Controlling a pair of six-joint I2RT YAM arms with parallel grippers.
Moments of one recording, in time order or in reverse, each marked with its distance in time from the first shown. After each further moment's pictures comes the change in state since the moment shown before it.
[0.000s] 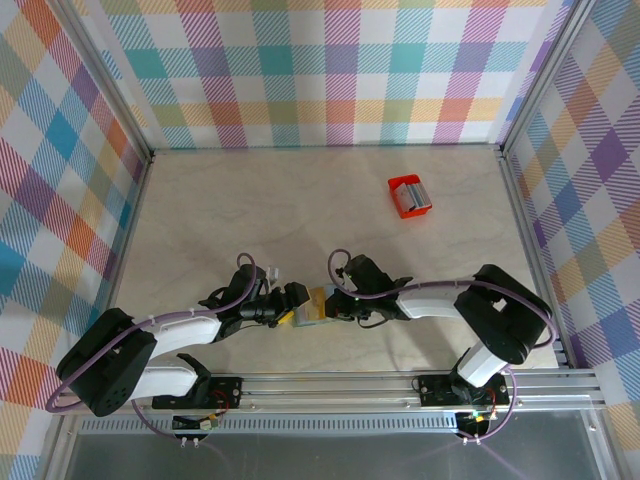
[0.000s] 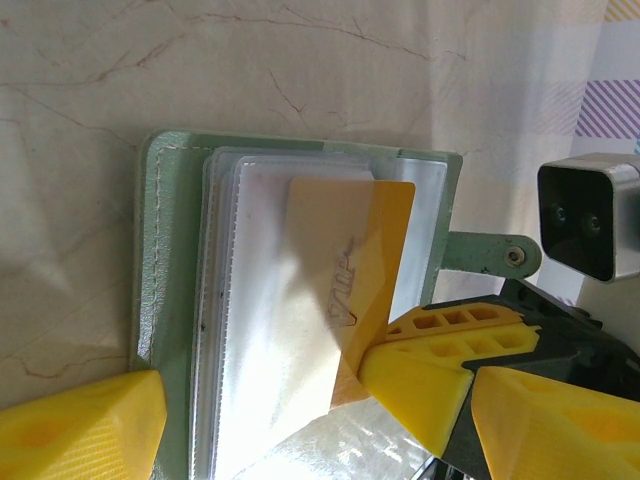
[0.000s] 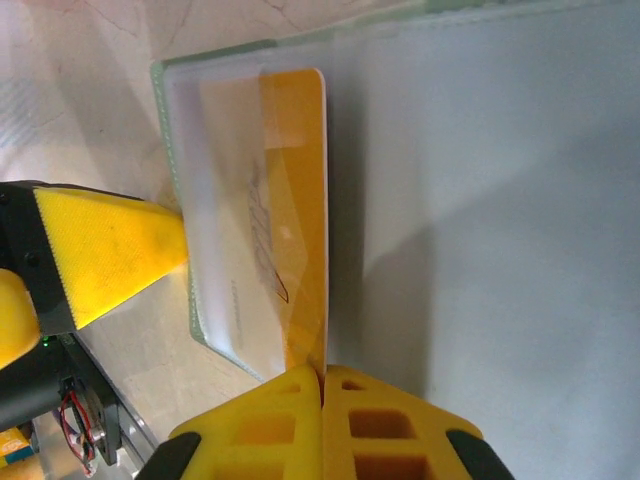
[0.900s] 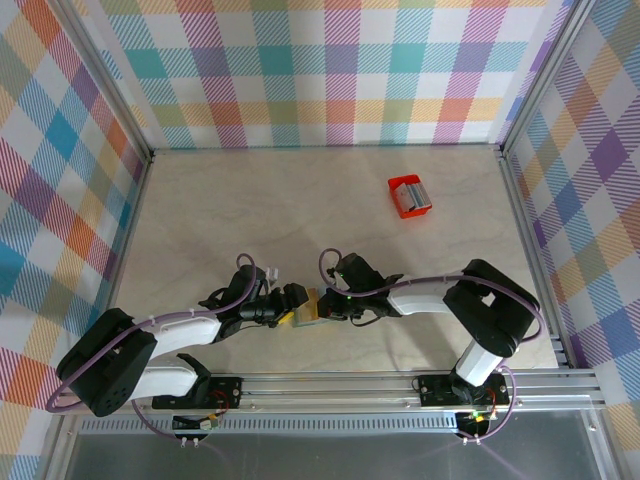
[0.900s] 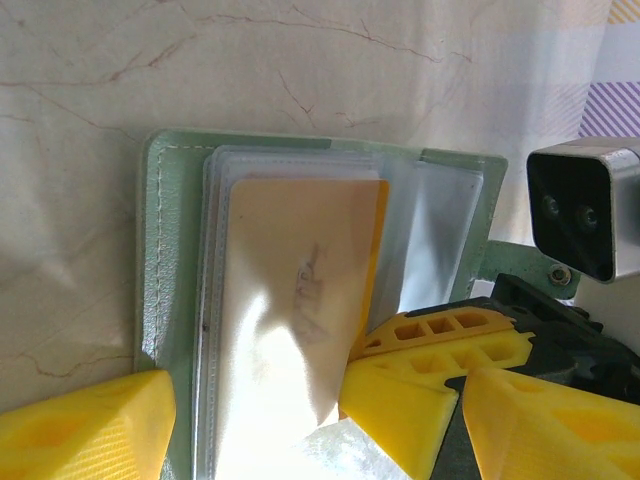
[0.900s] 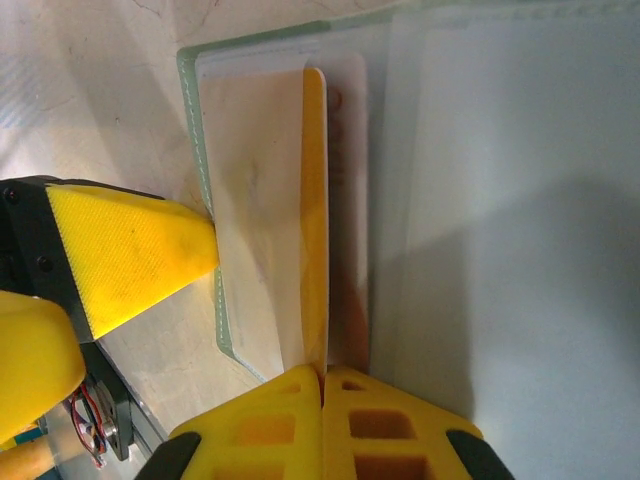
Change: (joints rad) left arm 0.000 -0.002 -0.006 0.003 -0.003 0.000; right arm 0.025 0.067 0.062 -0.003 -0.030 0.000
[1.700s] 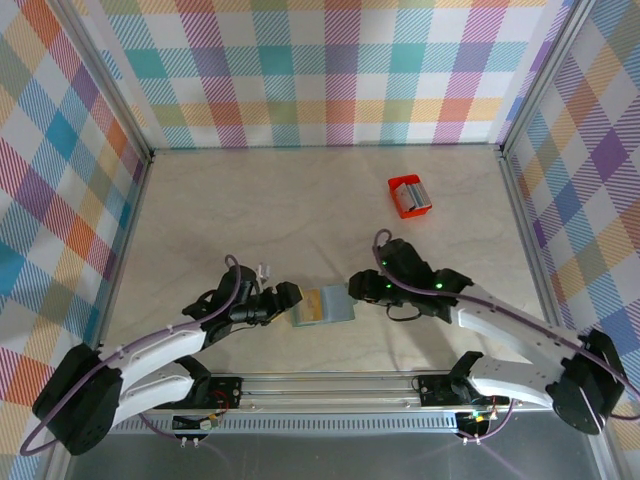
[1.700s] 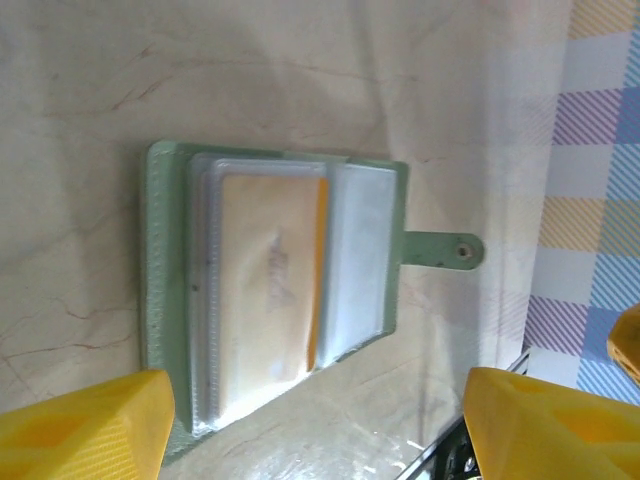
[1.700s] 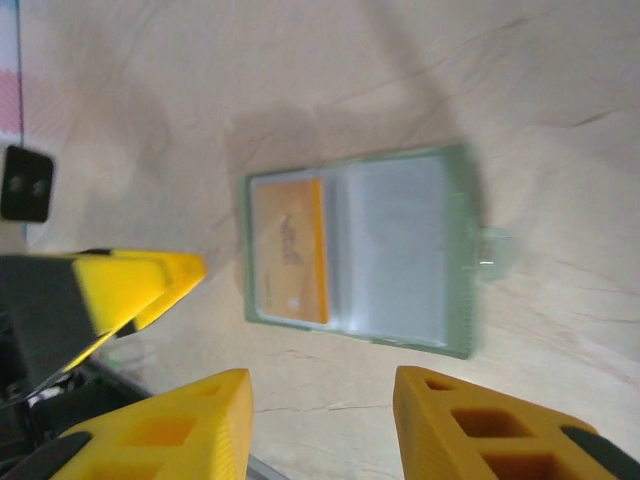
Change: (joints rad) left arm 0.020 -0.255 0.019 -0.231 -0.051 0.060; right arm -0.087 -0.600 0.057 -0.609 0.298 -0.009
